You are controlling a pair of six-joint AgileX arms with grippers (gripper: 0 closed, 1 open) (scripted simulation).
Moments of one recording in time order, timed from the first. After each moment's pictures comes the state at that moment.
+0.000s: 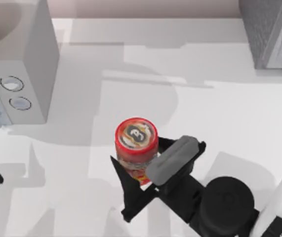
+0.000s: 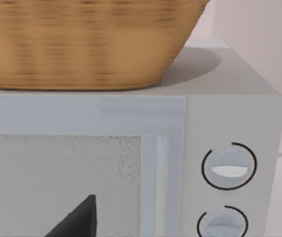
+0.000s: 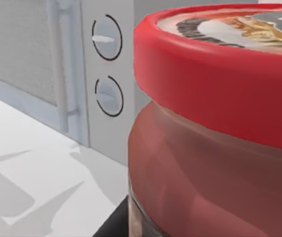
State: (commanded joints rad) left arm 0.00 0.00 0.00 0.00 0.00 0.00; right arm 0.99 2.06 0.48 1.57 0.25 0.02
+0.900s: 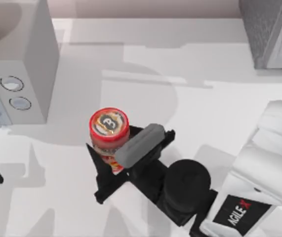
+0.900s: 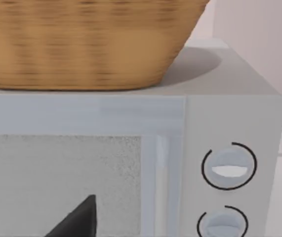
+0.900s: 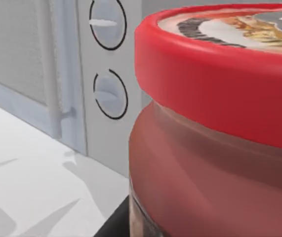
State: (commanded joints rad) left arm 0.00 0.00 0.00 0.00 0.00 0.00; right arm 0.95 2.26 0.74 1.51 0.22 0.01
